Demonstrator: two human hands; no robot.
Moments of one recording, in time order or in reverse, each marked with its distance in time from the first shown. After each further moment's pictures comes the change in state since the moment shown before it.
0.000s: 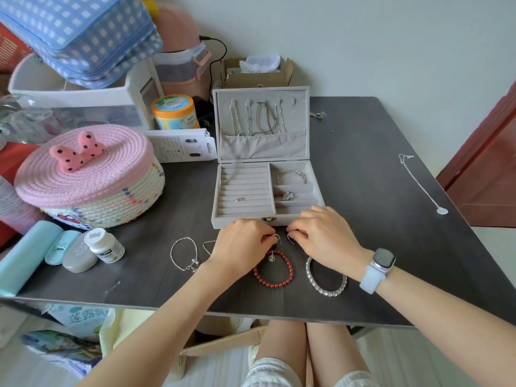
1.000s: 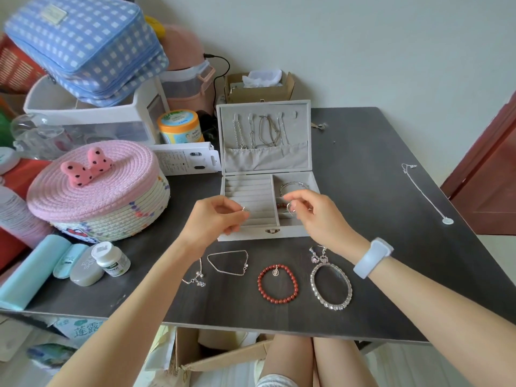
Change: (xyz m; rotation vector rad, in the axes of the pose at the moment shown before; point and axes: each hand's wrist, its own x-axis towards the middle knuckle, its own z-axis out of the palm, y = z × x) left_hand 0.016 -0.039 -0.049 -0.928 0.116 -0.379; right_hand 0.035 -0.006 -0.016 0.712 0.128 0.264
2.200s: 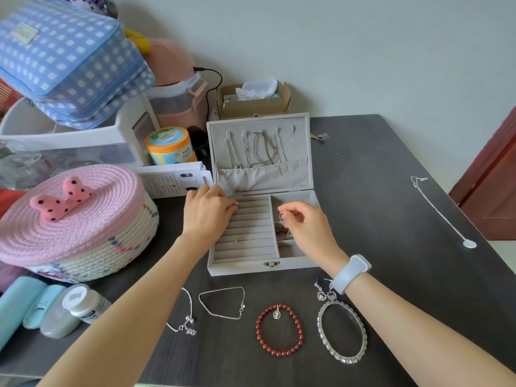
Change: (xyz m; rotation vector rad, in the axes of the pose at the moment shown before) left_hand 0.097 -0.016 -0.001 1.242 0.276 0.615; right_hand 0.048 0.025 0.024 0.087 0.170 0.112
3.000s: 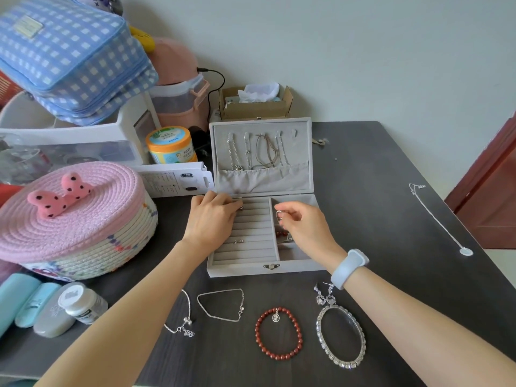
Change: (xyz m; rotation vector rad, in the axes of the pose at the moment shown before) left_hand -0.008 -0.005 0.019 -0.064 0.111 0.109; right_hand 0.008 -0.006 0.000 0.015 -0.054 0.032
